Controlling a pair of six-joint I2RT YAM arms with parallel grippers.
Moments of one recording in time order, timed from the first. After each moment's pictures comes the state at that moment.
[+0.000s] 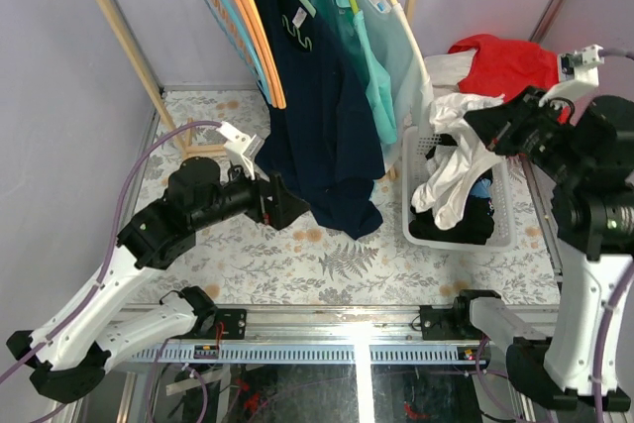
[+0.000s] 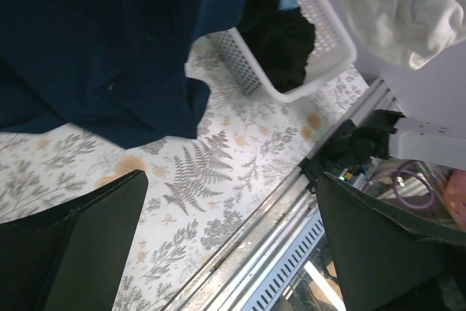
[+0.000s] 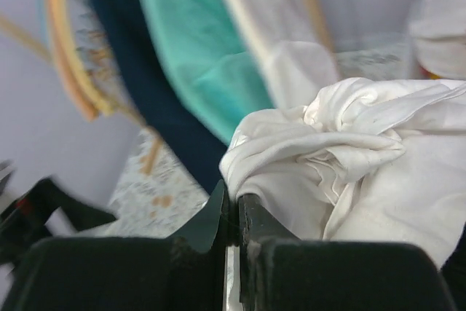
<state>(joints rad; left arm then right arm) -0.72 0.82 1.08 -0.60 0.19 -0.44 -0.01 1.04 1.75 -0.94 -0.37 0.42</state>
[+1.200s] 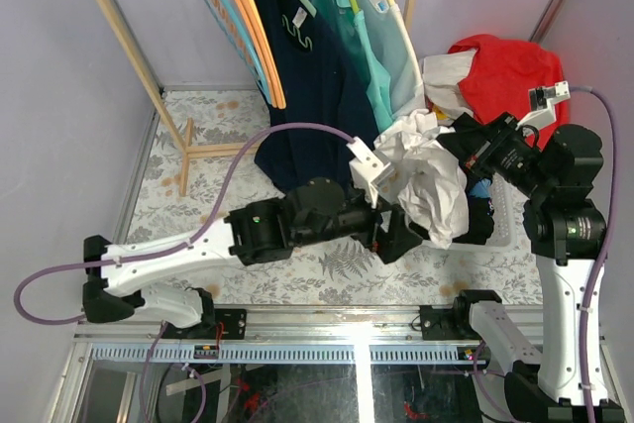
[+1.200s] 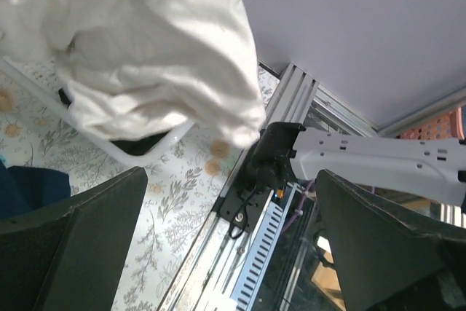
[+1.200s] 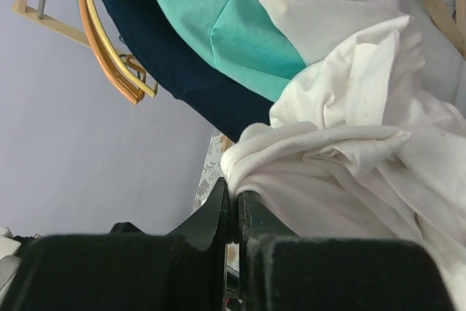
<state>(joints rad) -1.27 1.32 1.36 -0.26 -0.05 -0.44 0.00 0.85 1.33 -0.66 -0.57 0.78</state>
